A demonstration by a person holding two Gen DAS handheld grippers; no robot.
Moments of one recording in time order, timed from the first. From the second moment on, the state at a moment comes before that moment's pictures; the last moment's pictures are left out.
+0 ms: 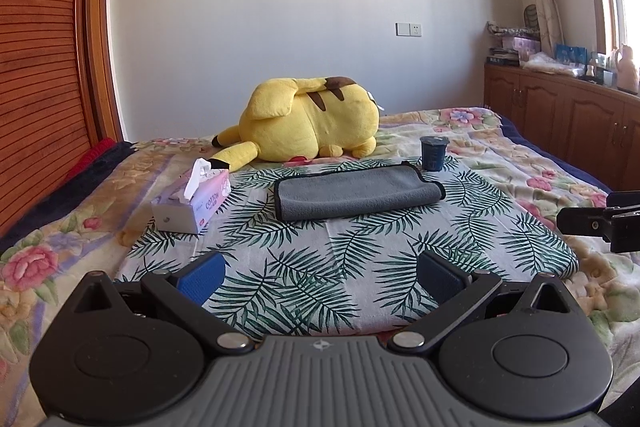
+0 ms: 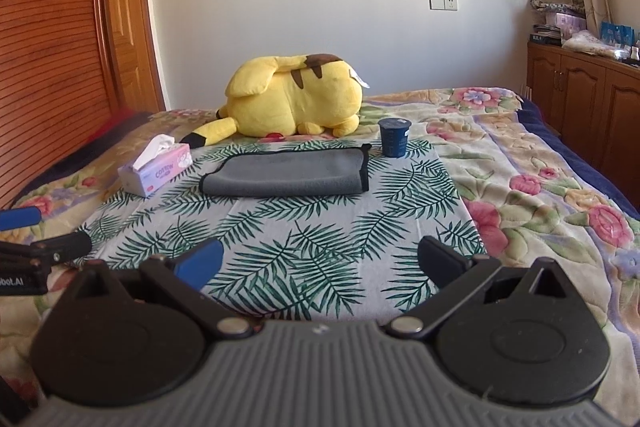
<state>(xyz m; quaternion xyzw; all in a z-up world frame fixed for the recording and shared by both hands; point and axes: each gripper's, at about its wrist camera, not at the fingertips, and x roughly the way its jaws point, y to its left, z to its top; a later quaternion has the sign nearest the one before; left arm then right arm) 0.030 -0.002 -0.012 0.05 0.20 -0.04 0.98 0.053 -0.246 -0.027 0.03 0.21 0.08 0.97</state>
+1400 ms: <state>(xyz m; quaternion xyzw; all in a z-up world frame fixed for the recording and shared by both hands) 0.020 0.005 -0.002 0.03 0.16 -0.03 0.99 0.043 -0.248 -0.020 0.02 0.17 0.05 0.98</state>
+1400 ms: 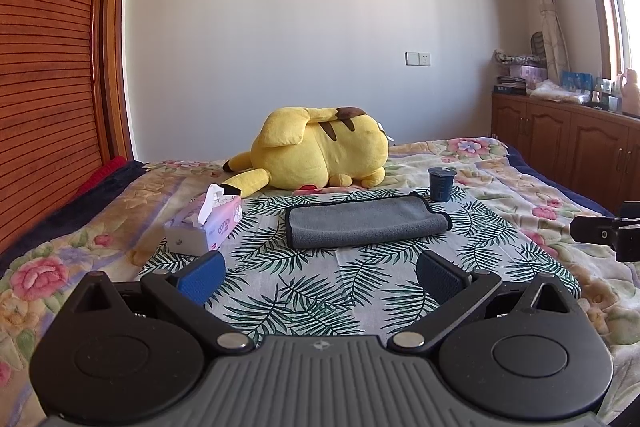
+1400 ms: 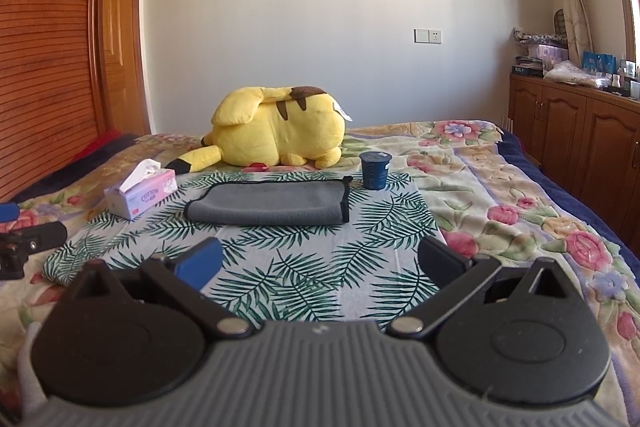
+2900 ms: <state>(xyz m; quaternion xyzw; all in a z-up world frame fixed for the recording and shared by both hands) 0.025 0.006 -0.003 0.04 0.17 -0.03 0.98 0.043 -0.247 -0.020 0.02 0.17 0.05 0.98</state>
